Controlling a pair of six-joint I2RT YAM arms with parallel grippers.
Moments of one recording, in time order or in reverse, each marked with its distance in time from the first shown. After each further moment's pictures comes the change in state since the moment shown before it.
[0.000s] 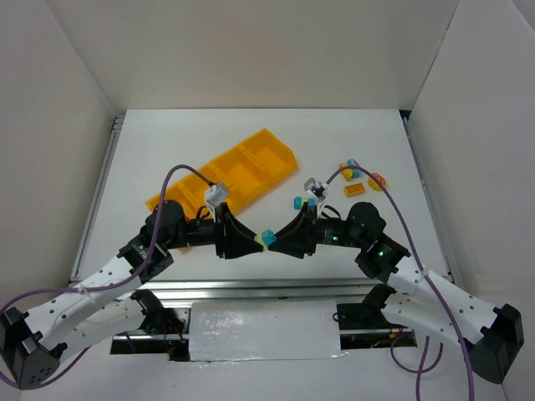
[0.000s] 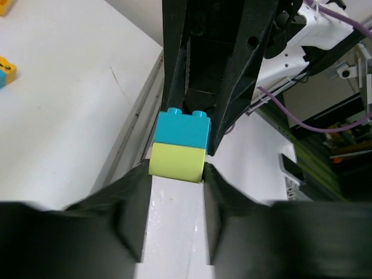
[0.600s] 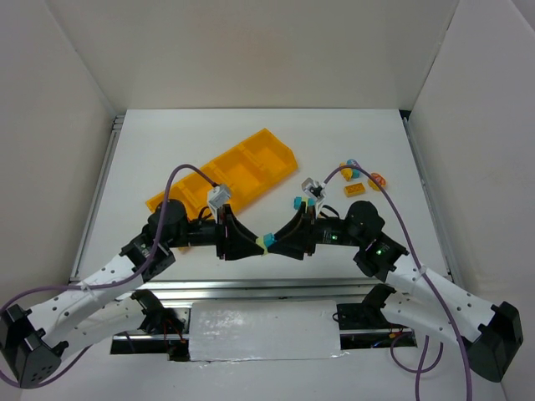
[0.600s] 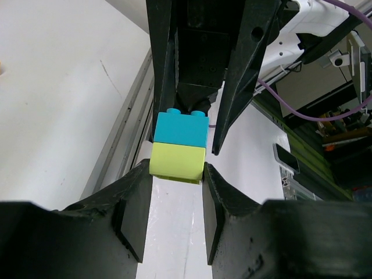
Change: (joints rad) left arm 0.003 0.015 -0.002 0.016 0.053 0.001; right arm -0.008 0.024 0.001 0.029 -0.051 0.018
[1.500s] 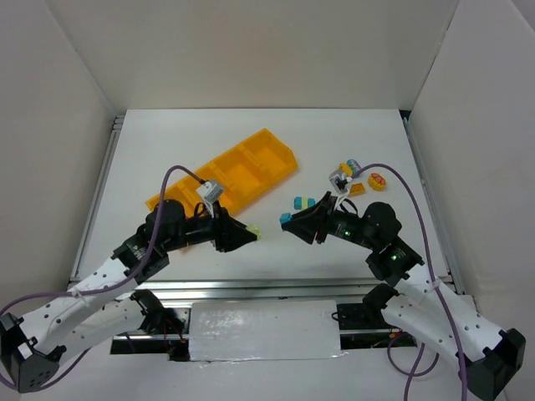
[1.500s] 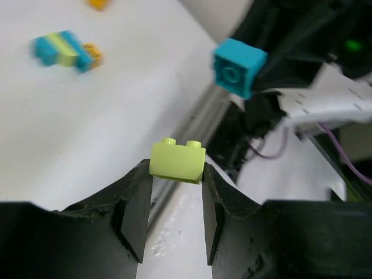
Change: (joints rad) left arm 0.005 -0.045 0.019 -0.167 -0.222 0.062; right arm -0.122 -0.126 -0.001 -0.114 0.170 -0.077
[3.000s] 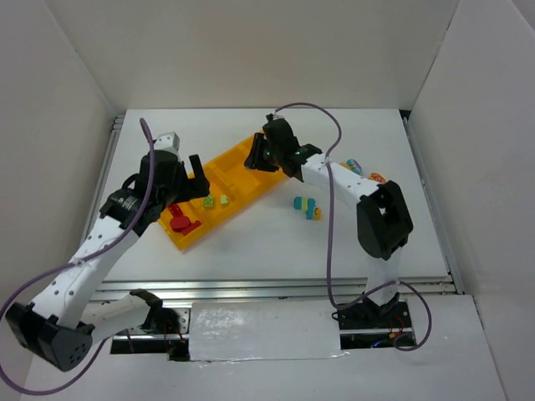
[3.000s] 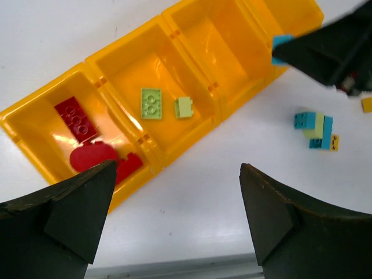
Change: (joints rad) left arm 0.318 0.299 0.484 -0.637 -0.696 0.030; right arm -0.002 1.196 0.962 -0.415 0.521 0.059
